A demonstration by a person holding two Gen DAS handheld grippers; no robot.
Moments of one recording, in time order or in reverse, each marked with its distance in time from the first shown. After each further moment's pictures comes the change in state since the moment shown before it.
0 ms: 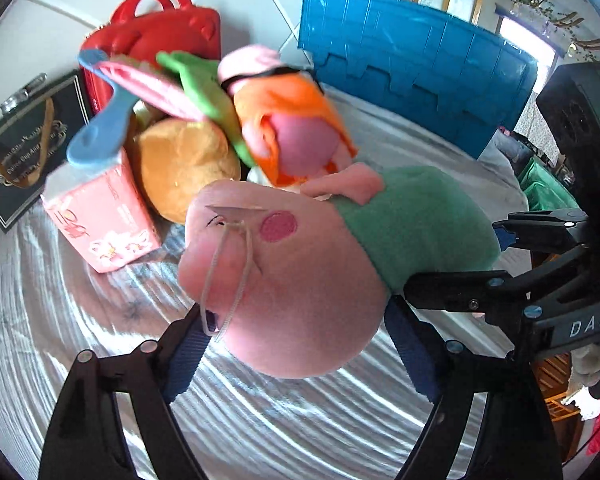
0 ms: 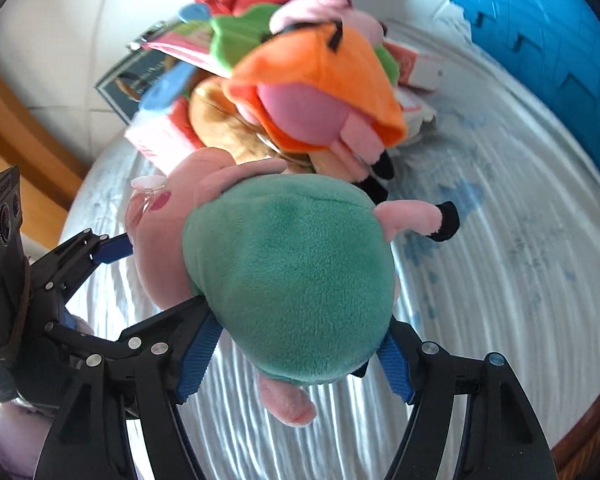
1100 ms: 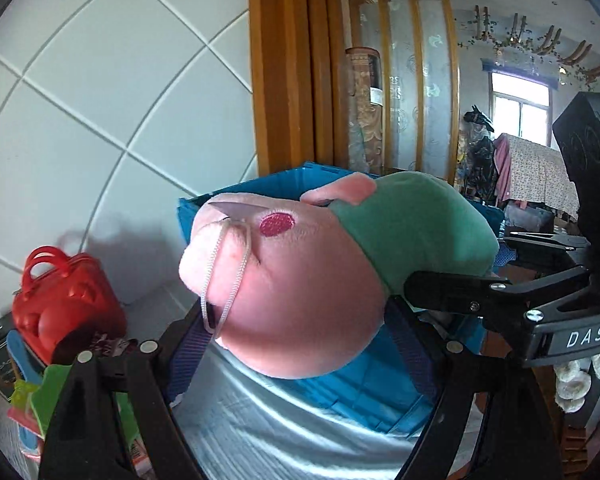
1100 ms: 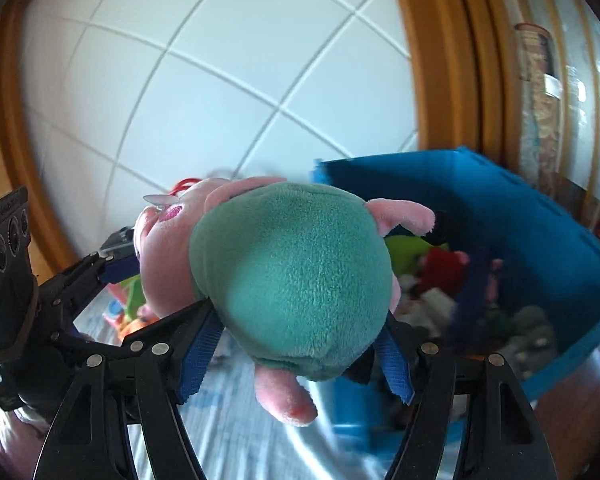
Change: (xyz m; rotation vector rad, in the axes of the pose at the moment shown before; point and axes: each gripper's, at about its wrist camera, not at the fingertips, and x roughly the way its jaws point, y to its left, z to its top) left arm 0.042 -0.334 0.366 0.086 -0.387 0.133; right arm -0.311 -0.350 0.172 -0.137 -0.485 0.012
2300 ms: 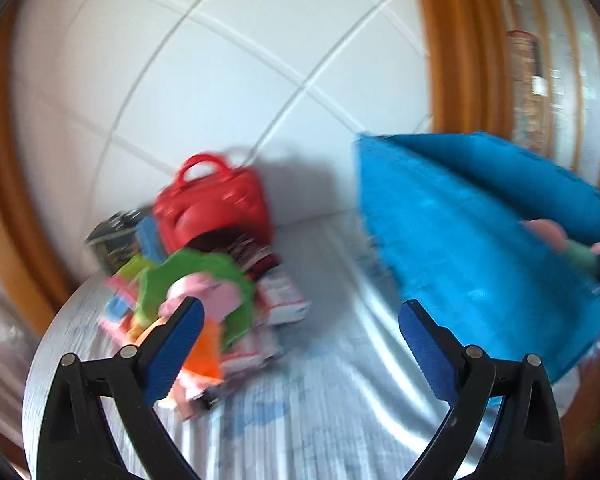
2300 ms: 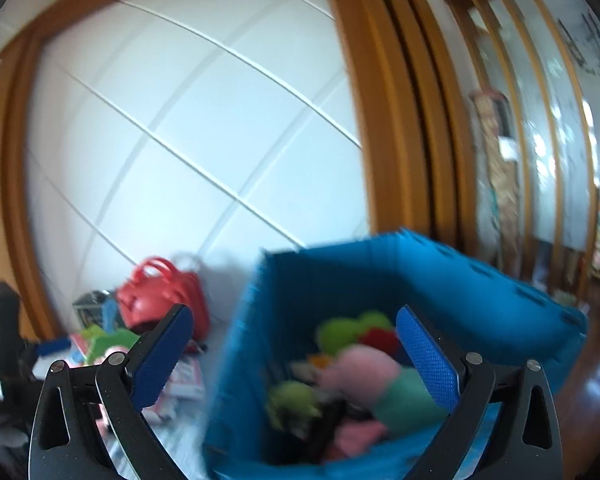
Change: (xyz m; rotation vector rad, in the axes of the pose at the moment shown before) left arm -0.061 0.028 -0.102 -0.278 0.117 0.642; right arm -0.047 -0.030 -0.023 -0.060 -0.415 -0.017
